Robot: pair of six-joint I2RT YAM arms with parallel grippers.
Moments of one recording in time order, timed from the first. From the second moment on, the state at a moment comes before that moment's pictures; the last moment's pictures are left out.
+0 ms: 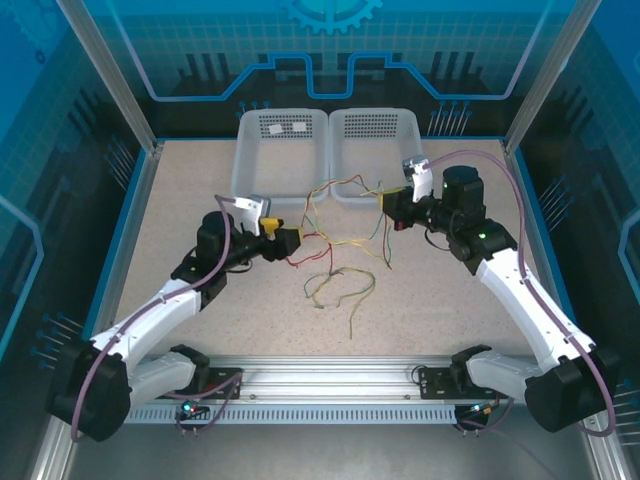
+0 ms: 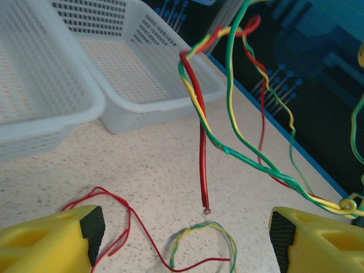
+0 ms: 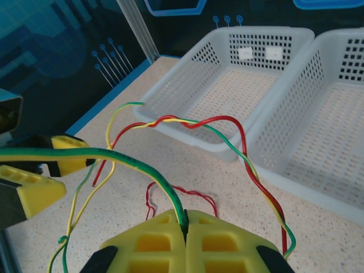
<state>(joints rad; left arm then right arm) -0.36 1.10 0.59 0.21 0.45 -0.38 0.31 1.13 1.03 -0.30 -0.47 0.16</state>
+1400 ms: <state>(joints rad) -0.36 1.12 0.56 0.26 0.15 -0.35 0.14 1.11 0.96 -0.29 -0.25 0.29</state>
